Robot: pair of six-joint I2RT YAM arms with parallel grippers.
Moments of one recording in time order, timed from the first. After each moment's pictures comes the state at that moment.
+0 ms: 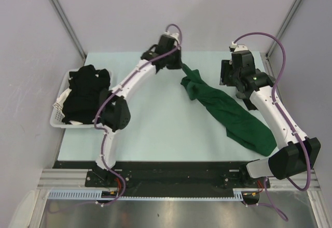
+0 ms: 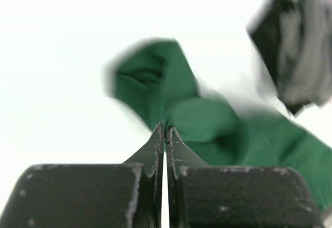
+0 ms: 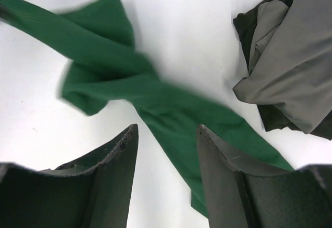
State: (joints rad) left arm -0.58 2.22 2.17 -0.60 0.11 -0.43; right arm 0.29 1.38 1.41 -0.68 0.19 0.21
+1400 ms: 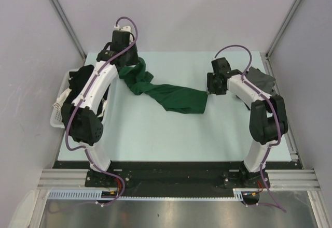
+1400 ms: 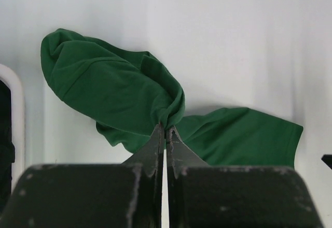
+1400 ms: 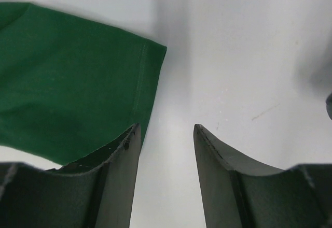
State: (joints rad) left arm -0.27 1.80 1.82 -0.66 -0.07 -0.34; right arm 0.29 1.81 1.40 -0.59 0.10 0.29
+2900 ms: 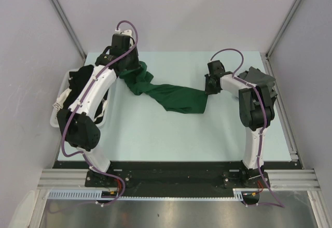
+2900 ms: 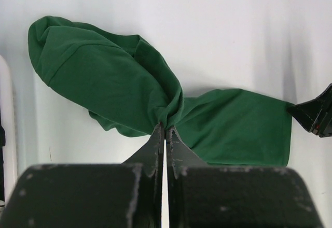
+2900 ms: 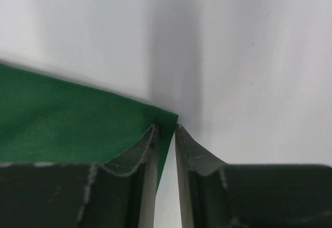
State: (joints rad) left arm -0.29 1.71 1.73 -0.66 -0.04 -0.34; right arm 0.27 2.07 1.47 -0.40 0.06 0.28
